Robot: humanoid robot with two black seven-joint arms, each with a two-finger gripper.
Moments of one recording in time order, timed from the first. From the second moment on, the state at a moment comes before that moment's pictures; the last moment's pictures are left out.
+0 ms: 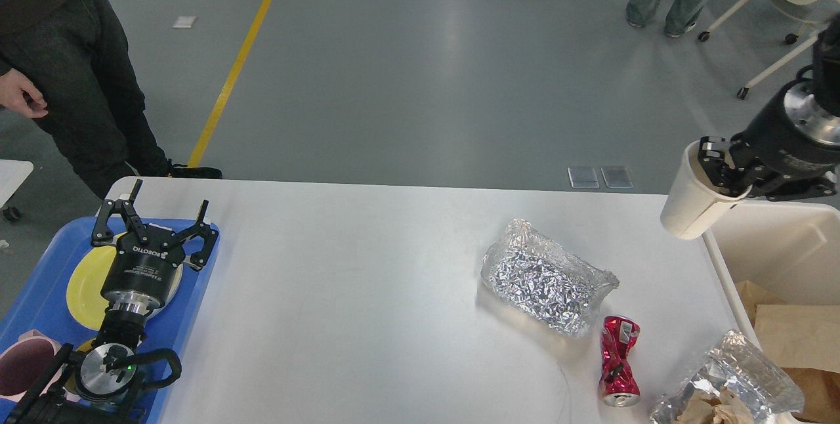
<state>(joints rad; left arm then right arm) -0.24 0.14 -1.52 -0.78 0.21 -0.62 -0.16 2.23 -0.40 -1.65 1.39 0.18 0.60 -0.12</state>
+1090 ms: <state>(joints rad) -0.24 0.14 -1.52 -0.78 0.21 -0.62 -0.16 0.61 -0.44 -0.99 0.17 0.15 0.18 -0.13</state>
